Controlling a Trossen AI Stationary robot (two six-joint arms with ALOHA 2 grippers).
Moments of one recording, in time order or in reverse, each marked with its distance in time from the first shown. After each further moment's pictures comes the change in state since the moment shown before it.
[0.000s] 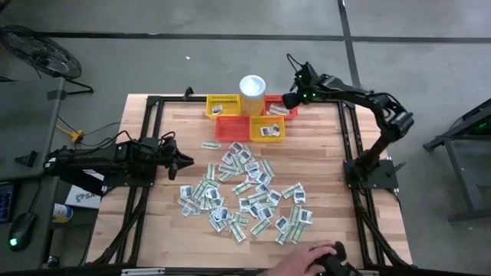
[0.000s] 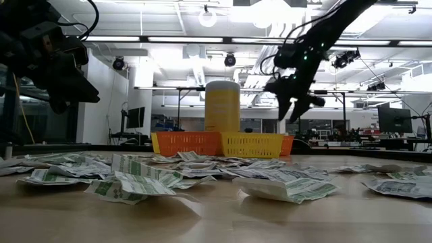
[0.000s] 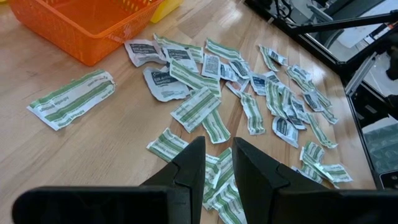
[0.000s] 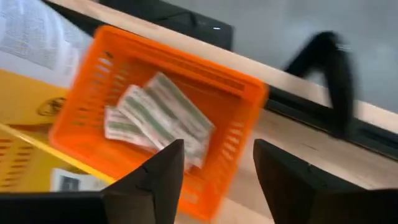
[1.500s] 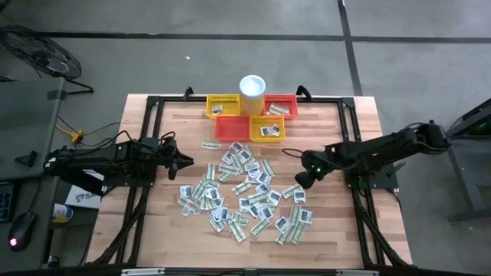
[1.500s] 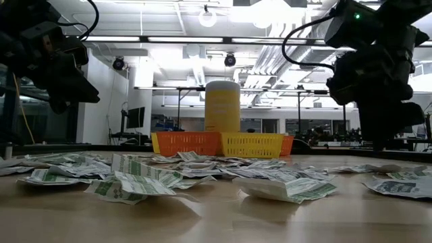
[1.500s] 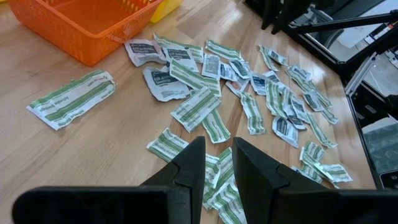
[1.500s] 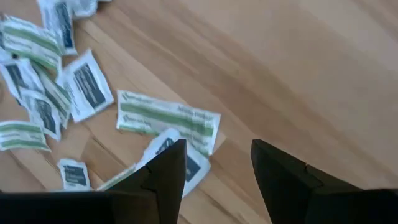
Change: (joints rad) left arm 0.000 0.000 0.000 0.000 0.000 0.000; right arm 0.895 -0.457 -0.645 0.064 -0.189 0.727
